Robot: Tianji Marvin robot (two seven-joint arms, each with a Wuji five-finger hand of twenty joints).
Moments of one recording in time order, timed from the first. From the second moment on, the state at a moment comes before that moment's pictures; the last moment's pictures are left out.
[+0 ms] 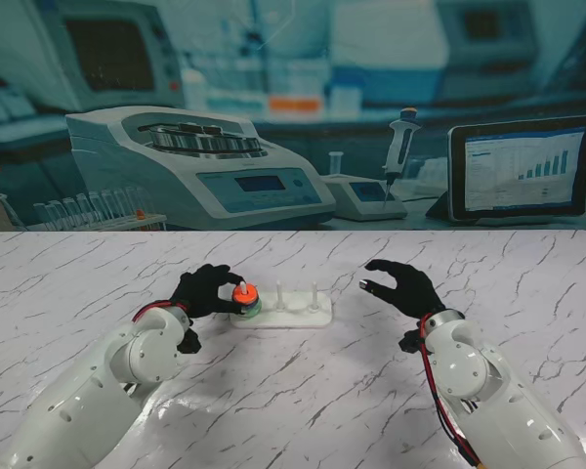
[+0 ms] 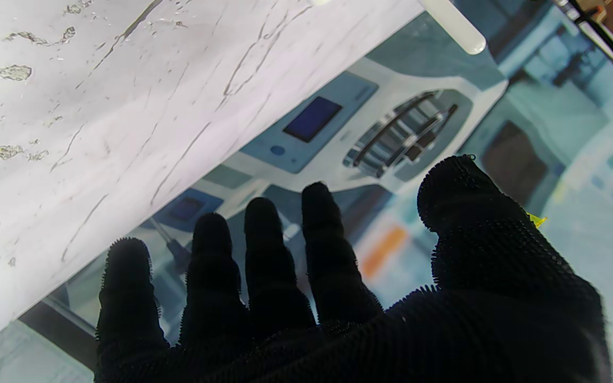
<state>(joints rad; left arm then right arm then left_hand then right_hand) 1.33 -1.11 -1.06 -1.32 0.62 0.03 -0.01 -1.45 -1.15 1.20 -1.34 -0.42 -0.11 -0.16 0.98 -0.30 -0.04 -0.06 0.56 0.05 0.31 0.53 0.39 0.22 0.07 0.27 0.17 0.28 0.09 0.31 -0.07 0.50 0.45 0.49 0.47 -0.31 0.52 -0.04 0.56 0.07 0.24 0.51 0.59 0.13 0.21 0.25 0.44 0.11 0.18 0.36 0.08 0.30 0.42 0.72</state>
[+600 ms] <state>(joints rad) 1.36 -1.10 -1.09 -1.35 0.61 0.04 -0.01 -1.45 -1.15 1.20 -1.34 -0.42 -0.11 -0.15 0.98 -0.30 -0.04 -0.06 0.57 0.03 0.32 0.54 0.39 0.22 0.07 0.27 0.17 0.28 0.09 0.31 -0.07 0.50 0.45 0.49 0.48 -0.30 0.51 -0.04 0.56 0.07 0.24 0.51 0.59 0.13 0.21 0.25 0.44 0.11 0.18 0.36 0.09 0.30 0.42 0.72</state>
